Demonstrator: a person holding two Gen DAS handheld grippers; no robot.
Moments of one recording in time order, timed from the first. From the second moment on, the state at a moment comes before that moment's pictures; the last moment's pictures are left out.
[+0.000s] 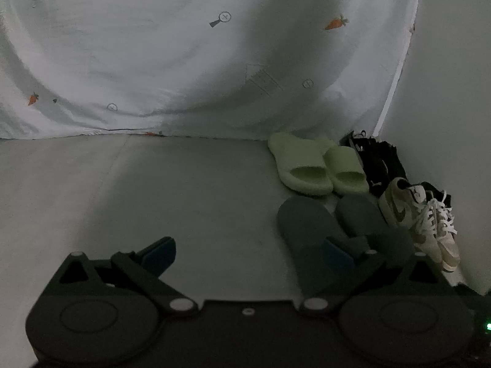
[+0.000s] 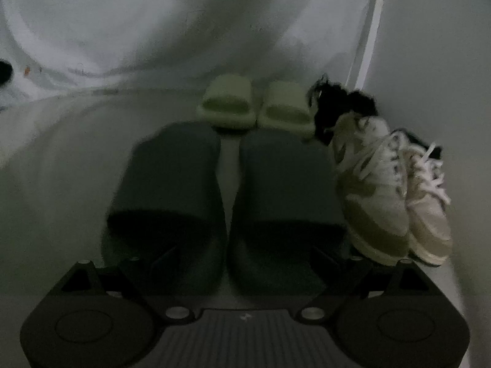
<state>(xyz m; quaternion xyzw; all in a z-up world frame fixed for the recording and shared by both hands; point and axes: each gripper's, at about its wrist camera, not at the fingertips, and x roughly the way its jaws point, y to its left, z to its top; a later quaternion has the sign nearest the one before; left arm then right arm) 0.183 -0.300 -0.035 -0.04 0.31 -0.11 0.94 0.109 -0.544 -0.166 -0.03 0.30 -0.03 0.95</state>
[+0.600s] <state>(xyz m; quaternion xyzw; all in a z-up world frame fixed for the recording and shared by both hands) 0.146 -0.270 -0.021 -0.07 0.28 -0.05 0.96 0.199 -0.482 -0.187 -0.12 0.27 -0.02 0.95</state>
